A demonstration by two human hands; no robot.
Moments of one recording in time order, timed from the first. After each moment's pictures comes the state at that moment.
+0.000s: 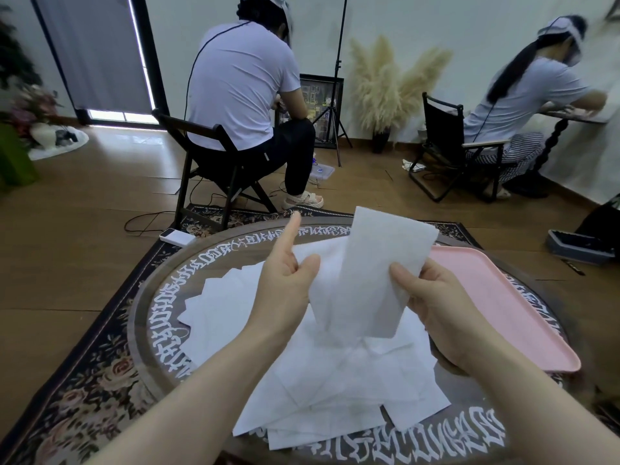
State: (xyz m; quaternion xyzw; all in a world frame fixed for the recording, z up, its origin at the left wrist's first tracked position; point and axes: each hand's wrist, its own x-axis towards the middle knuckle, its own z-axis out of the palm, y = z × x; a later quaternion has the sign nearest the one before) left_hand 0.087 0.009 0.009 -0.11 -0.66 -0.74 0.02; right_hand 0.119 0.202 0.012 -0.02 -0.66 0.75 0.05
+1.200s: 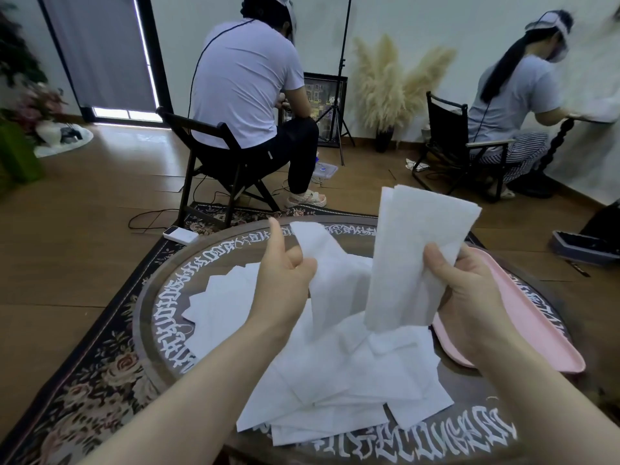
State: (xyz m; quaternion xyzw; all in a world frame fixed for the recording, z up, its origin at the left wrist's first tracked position) left_hand 0.081 0.005 0.006 -0.07 -0.64 -0.76 0.00; right_hand 0.123 0.205 0.023 -0.03 -0.59 0.80 0.15
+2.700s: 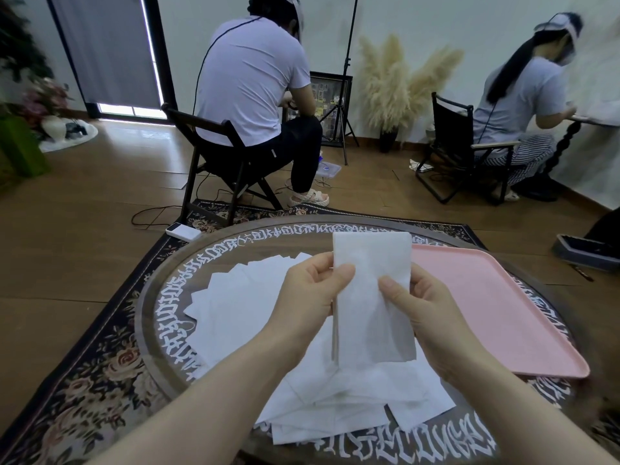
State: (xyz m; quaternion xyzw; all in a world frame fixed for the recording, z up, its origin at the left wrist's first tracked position) left_hand 0.098 0.018 0.004 -0.12 -0.59 -0.79 -0.12; right_hand 0.127 0.180 0.000 -0.03 -0.68 0.73 0.06
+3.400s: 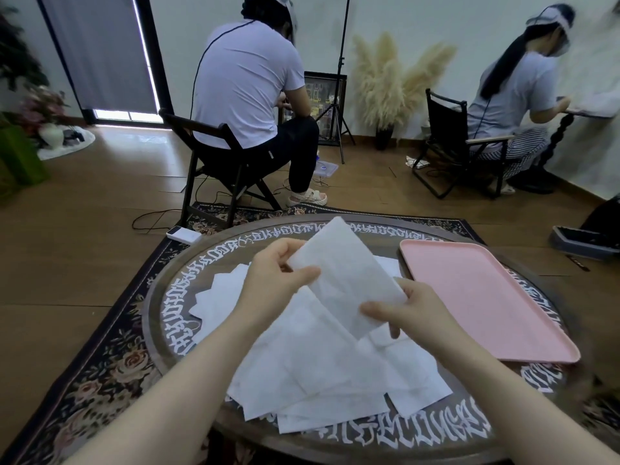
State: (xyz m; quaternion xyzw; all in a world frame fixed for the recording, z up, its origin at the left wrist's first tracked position) left_hand 0.072 -0.019 -0.002 -0.10 -0.72 -0.68 0.00; right_hand 0.129 0.187 -0.002 -0.06 -0.83 0.56 0.02
